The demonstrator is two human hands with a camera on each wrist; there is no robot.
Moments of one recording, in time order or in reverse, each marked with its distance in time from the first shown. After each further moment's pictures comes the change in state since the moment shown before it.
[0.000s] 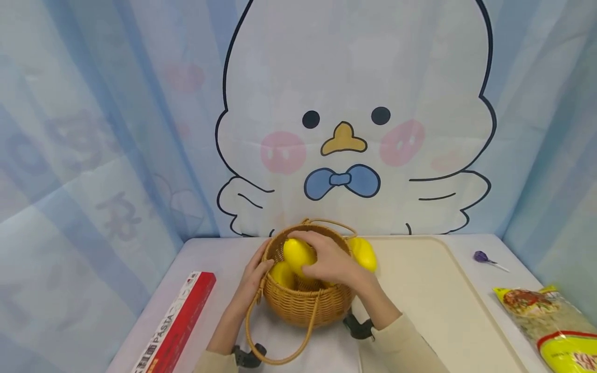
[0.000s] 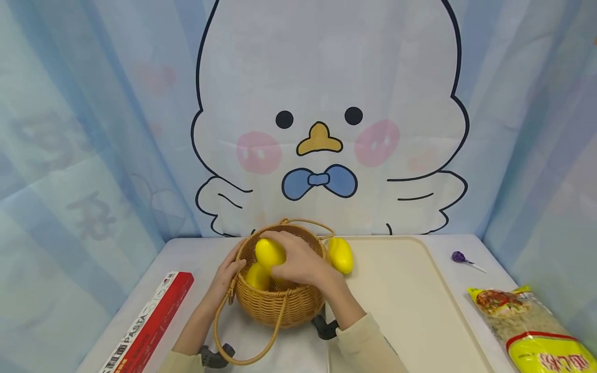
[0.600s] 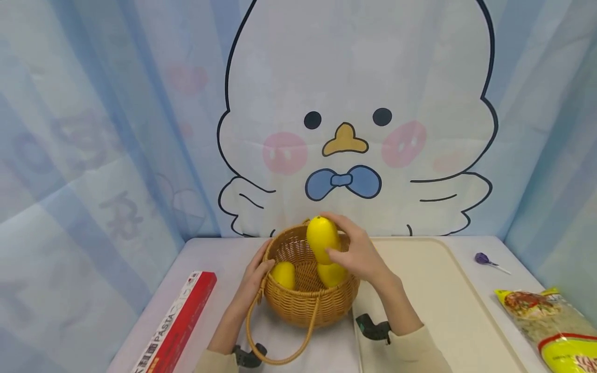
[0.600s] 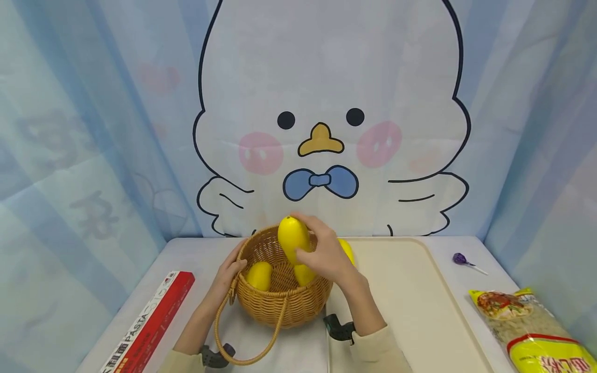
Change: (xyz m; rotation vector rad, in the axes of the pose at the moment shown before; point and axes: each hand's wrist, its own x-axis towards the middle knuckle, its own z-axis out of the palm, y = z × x) left_hand -0.001 0.000 0.000 -0.007 0.002 0.012; right_hand -0.025 0.009 -0.035 0.232 0.296 -0.101
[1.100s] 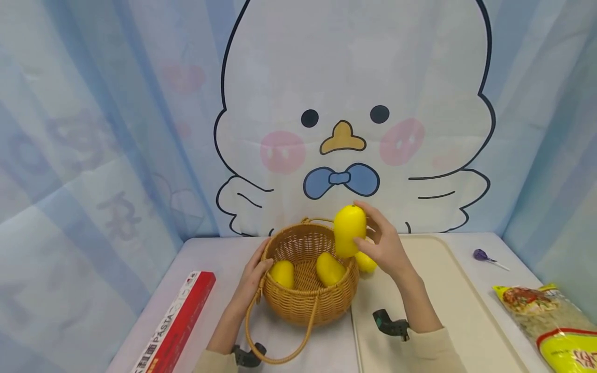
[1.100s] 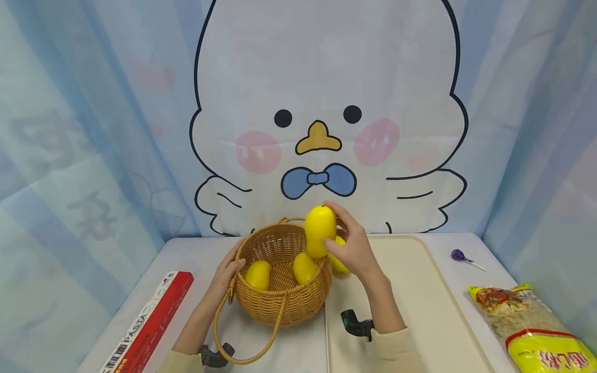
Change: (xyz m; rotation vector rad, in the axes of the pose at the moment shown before) left_hand 0.001 -0.001 0.000 0.003 0.005 0.006; right_hand -0.017 0.025 -0.042 0.107 0.146 0.034
